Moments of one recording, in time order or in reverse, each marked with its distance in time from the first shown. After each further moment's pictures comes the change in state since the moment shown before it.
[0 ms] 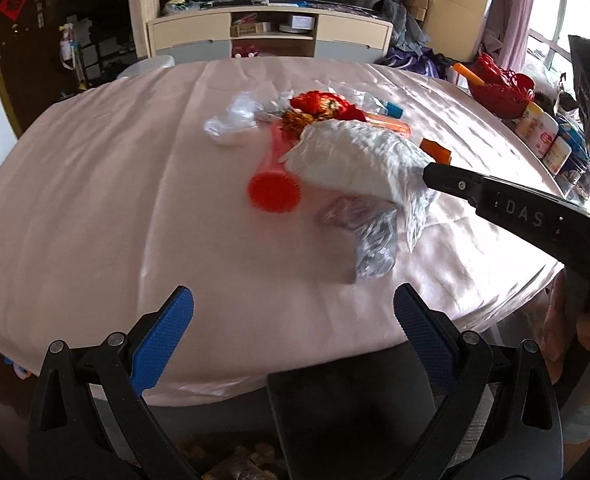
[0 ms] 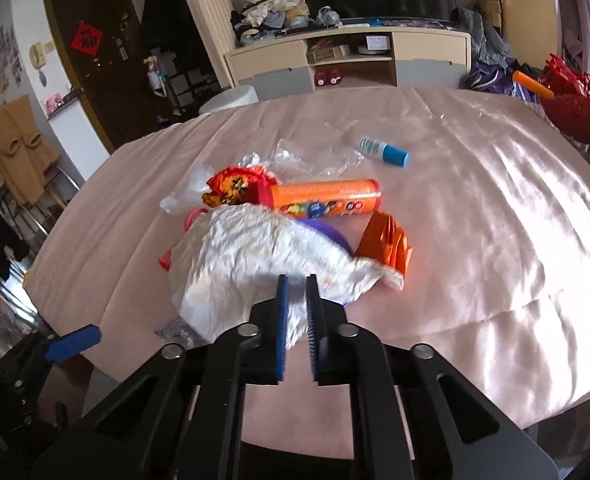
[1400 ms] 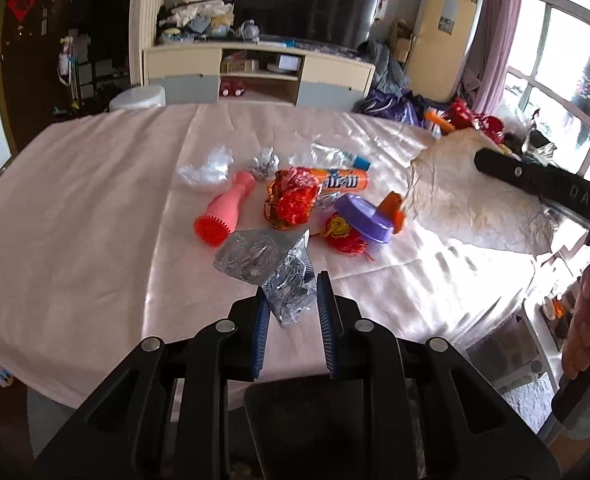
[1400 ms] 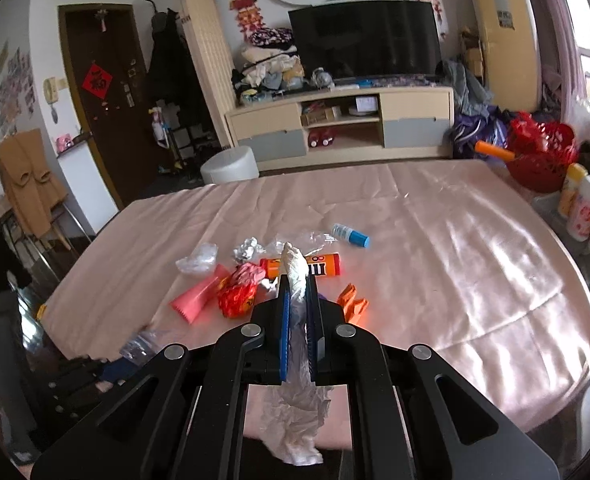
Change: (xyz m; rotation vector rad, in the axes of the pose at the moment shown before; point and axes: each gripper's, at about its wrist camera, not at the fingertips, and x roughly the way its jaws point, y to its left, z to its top) left arm -0.058 -0.002 0.004 -0.033 -0.154 -0.084; right arm -0.102 -0.007 0.012 -0.023 -0.222 -0.028
